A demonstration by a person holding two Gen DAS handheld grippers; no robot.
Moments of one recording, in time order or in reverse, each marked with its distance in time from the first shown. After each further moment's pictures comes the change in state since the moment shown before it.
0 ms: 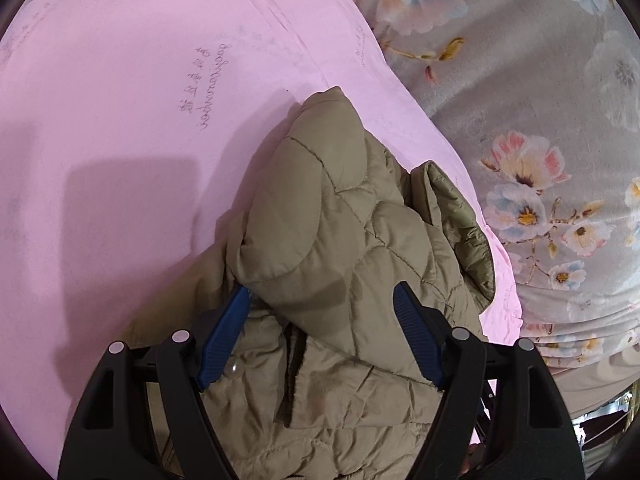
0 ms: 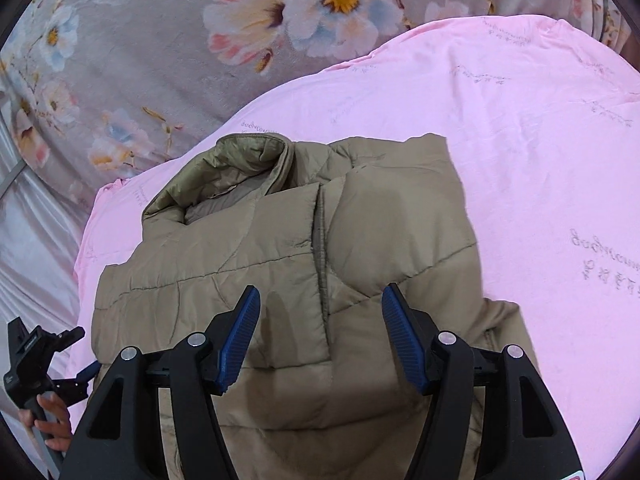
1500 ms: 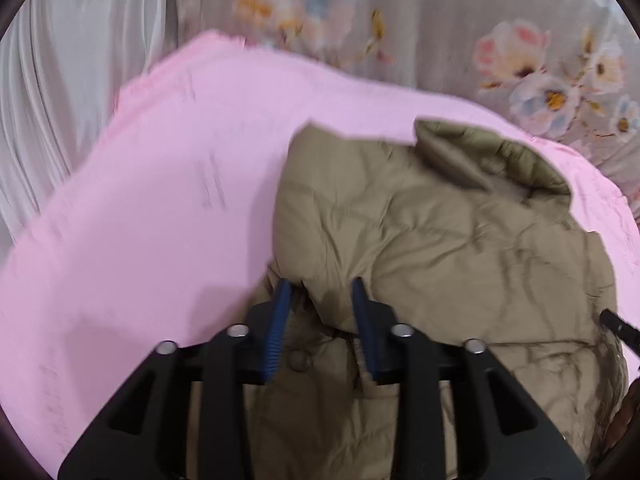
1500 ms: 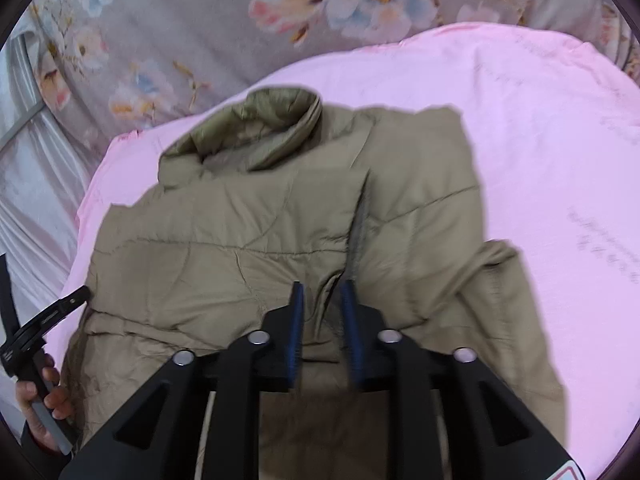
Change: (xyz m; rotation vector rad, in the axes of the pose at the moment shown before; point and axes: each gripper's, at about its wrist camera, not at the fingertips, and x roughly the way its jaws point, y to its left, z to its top) left arm -0.027 -0.059 -0.050 0.606 -0.239 0.363; right arm -0.037 0.008 -0.034 -0.142 -0.020 -0.009
